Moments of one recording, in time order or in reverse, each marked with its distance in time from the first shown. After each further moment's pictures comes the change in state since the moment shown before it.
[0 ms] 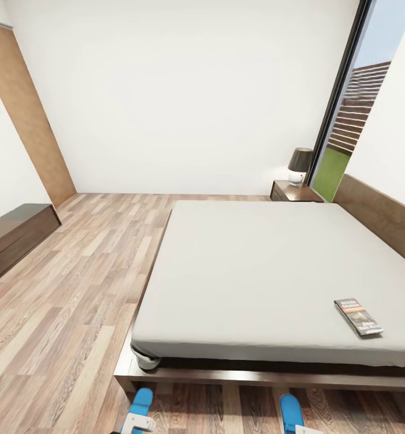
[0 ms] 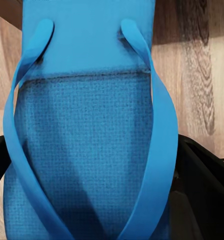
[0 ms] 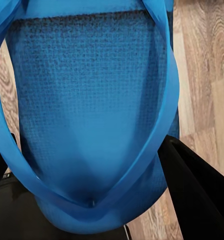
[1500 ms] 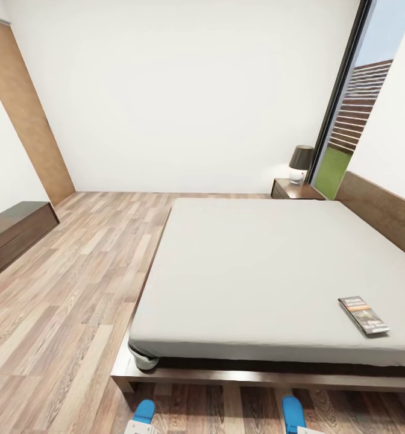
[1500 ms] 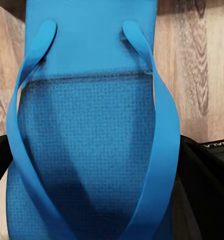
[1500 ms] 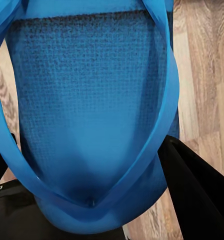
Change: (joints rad) left arm 0.000 0.000 -0.001 0.002 0.002 0.098 -0.053; right arm 0.001 -0.005 0.005 0.006 -0.005 0.004 0.003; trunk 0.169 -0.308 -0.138
